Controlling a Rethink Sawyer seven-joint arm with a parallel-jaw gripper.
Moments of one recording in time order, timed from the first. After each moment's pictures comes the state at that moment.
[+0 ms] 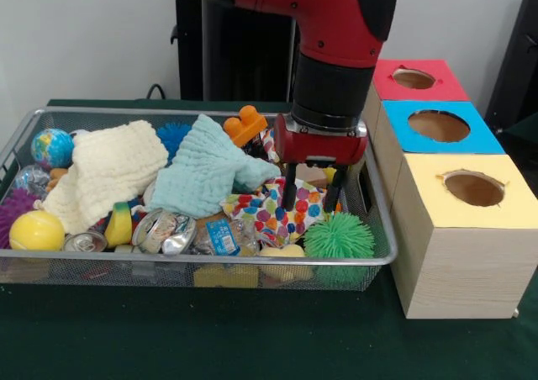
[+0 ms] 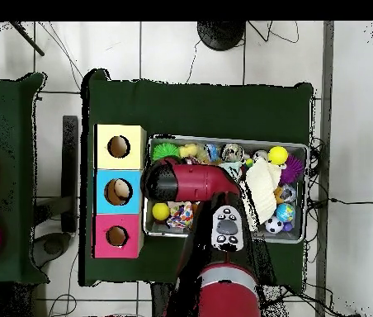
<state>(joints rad) -0.09 -0.47 -0.08 1.53 -0.11 0.31 1.57</state>
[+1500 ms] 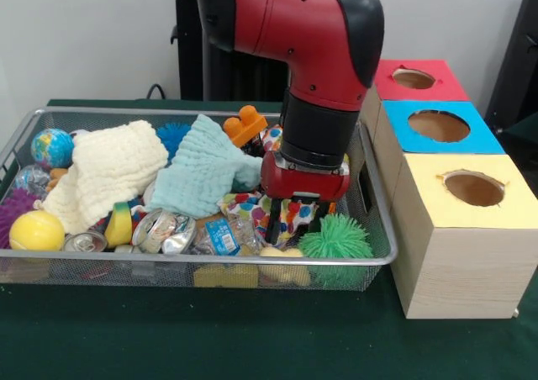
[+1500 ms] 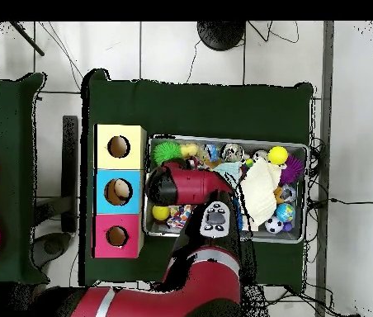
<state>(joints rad) -0.05 -0.34 -0.17 1.49 -0.11 0.13 1.57</state>
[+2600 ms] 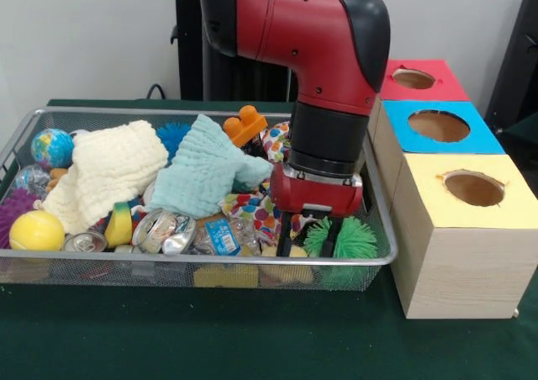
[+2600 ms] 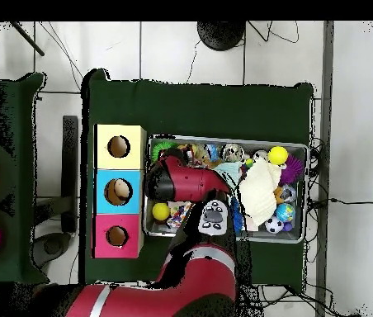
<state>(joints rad) -0.02 -0.31 -0.18 1.47 -0.02 0.01 1.57</state>
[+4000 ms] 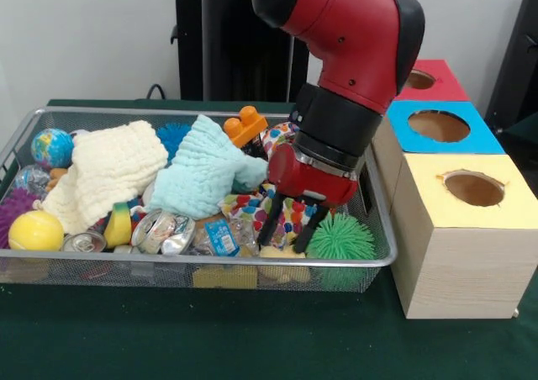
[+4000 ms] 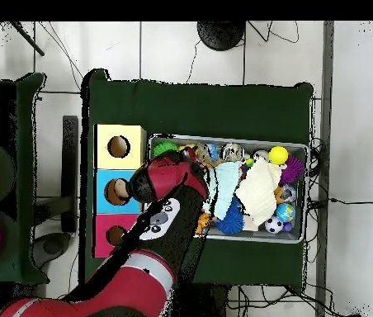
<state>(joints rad) 0.20 -0.20 -0.48 1.33 -0.04 0.16 1.57</state>
